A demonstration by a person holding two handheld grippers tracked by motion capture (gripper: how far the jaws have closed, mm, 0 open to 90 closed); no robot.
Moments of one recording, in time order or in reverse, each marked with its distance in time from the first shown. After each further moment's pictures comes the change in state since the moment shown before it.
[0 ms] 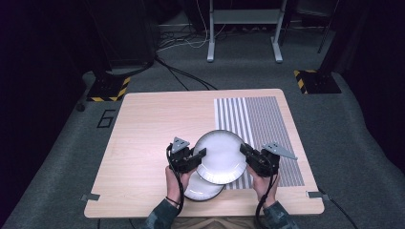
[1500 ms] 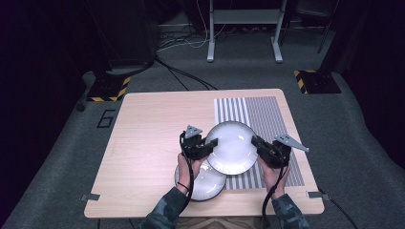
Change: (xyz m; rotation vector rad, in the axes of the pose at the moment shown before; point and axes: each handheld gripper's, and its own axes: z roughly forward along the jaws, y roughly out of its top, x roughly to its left) left arm -0.010 0.030 0.042 0.023 -0.055 0.010; right arm -0.031 0.022 -0.002 -0.019 -0.069 0.017
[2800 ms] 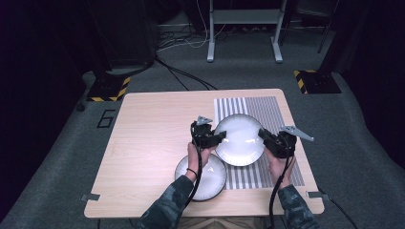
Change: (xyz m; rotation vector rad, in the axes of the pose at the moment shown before) left arm 0.004 0.022 0.048 0.052 -0.032 -0.016; right arm -0.033 0.016 0.018 0.026 -0.050 0.024
